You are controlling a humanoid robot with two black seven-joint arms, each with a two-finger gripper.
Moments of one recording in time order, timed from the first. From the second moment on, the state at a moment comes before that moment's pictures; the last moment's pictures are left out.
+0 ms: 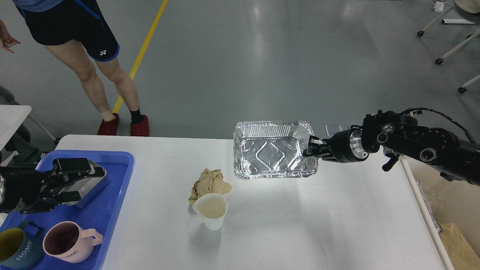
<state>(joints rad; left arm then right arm) -0.97 1.25 -0.02 -1.65 0.52 -0.44 0.07 1.14 -0.46 -0.07 0.99 -0.64 0.47 -0.04</state>
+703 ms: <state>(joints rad) -0.96 0.69 0.10 -1.46 0.60 -0.25 0.14 1.12 -0.49 -0.06 1.00 -0.64 0.47 -0.04</state>
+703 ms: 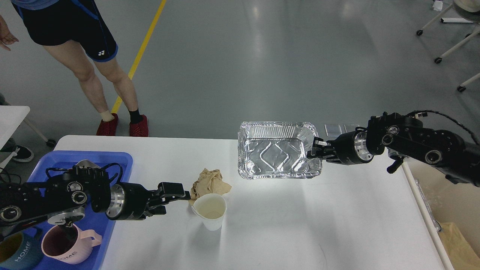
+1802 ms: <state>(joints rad) -0.88 0.48 0.10 -1.33 0.60 -0.16 0.14 1.11 -0.51 -0.06 1.01 -0.64 0.46 -0.04</state>
